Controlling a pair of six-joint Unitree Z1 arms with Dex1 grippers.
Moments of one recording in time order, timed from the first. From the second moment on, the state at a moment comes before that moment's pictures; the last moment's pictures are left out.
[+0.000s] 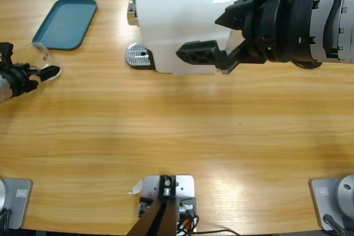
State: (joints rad) arm 0 -0.25 1.77 -0.06 -1.02 0.15 -0.12; arm 1 1.01 1.43 -1.04 0.28 -0.11 0.19
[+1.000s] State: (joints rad) arm 0 -0.24 1.71 -0.05 -1.08 0.11 -0.13; arm 1 1.01 1.43 -1.02 0.26 -0.11 0.19
